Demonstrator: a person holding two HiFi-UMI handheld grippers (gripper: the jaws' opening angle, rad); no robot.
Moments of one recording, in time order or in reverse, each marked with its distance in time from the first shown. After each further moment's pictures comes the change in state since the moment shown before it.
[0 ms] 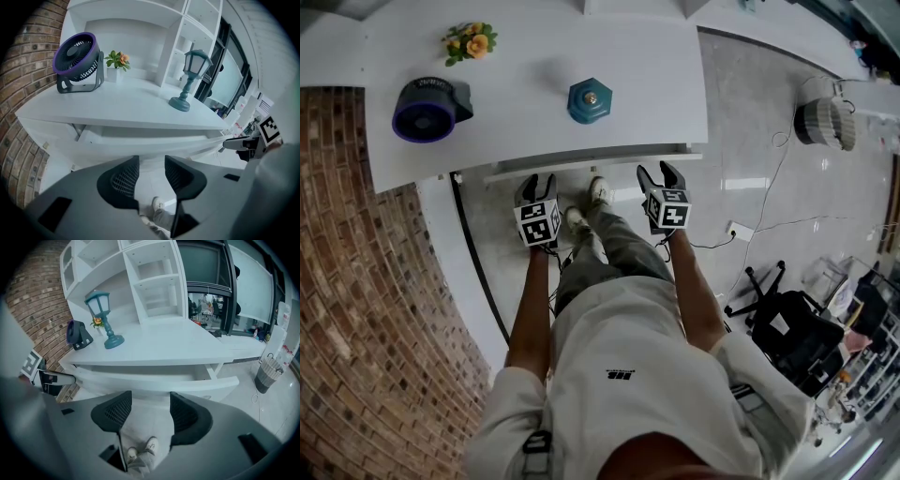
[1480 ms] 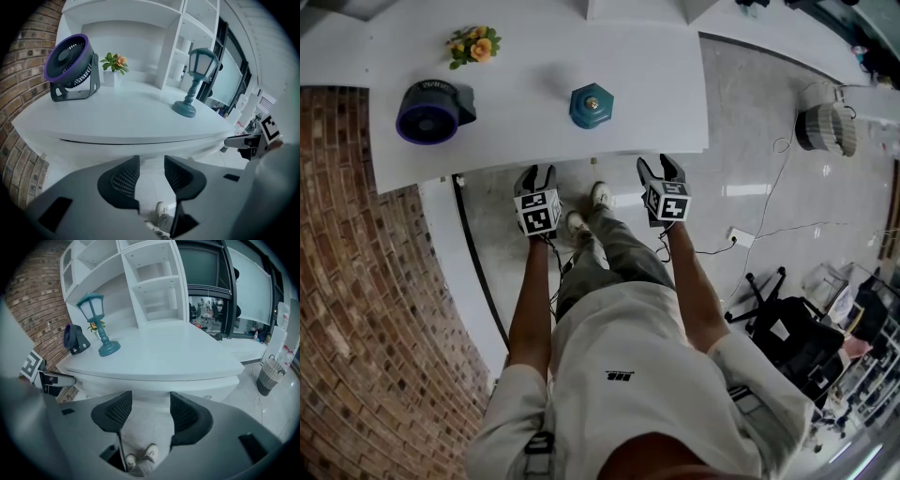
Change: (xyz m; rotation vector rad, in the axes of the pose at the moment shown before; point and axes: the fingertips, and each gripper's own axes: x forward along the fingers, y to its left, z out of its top) left arm 0.018 0.005 0.029 0.023 -0.024 0.016; right arm 0.020 -0.005 0.026 0.001 -0.042 0.002
